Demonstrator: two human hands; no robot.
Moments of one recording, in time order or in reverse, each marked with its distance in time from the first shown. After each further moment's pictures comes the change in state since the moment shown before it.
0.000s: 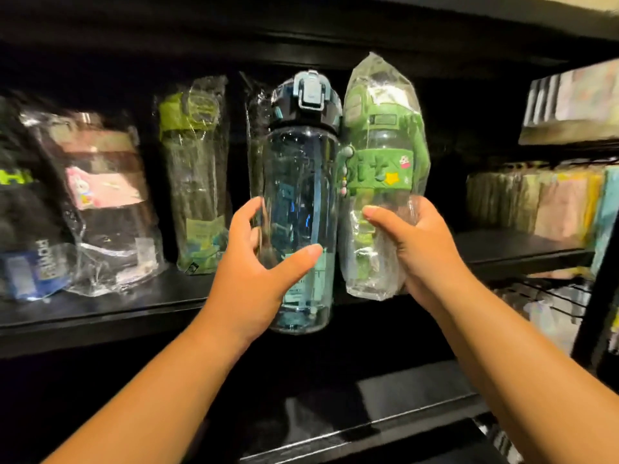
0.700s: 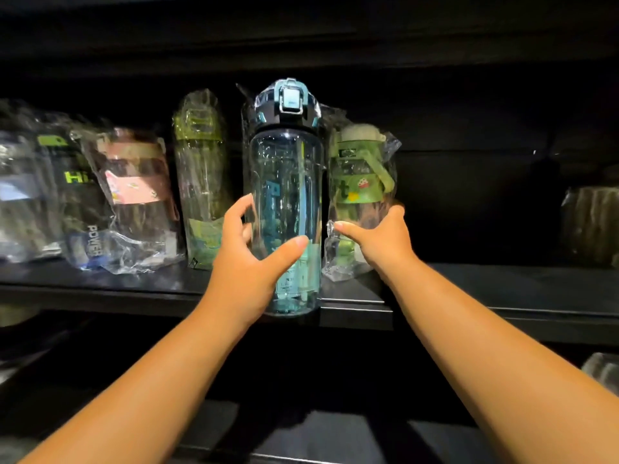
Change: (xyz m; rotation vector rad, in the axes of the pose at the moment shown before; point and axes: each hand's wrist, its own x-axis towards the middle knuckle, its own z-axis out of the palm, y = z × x) left_hand 0.018 0.009 0.072 0.280 0.347 -0.005; right_hand 0.120 0.062 -0.002 -0.352 -0.180 0.045
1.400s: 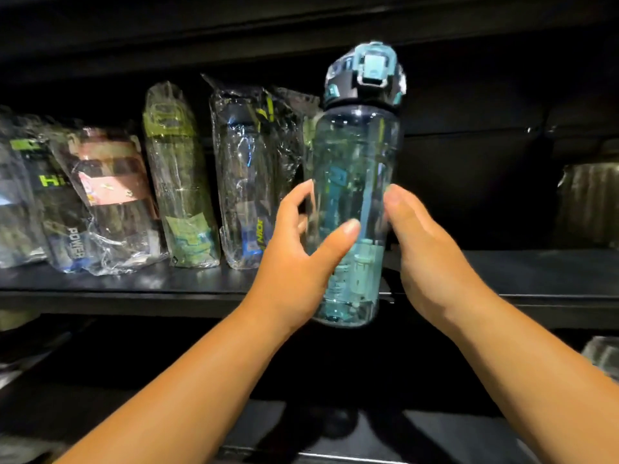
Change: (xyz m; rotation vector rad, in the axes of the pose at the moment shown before) left_hand -0.014 0.027 0.076 -0.111 -0.184 0.037; right_hand -0.085 -0.018 -0.078 0.490 -0.336 -0.127
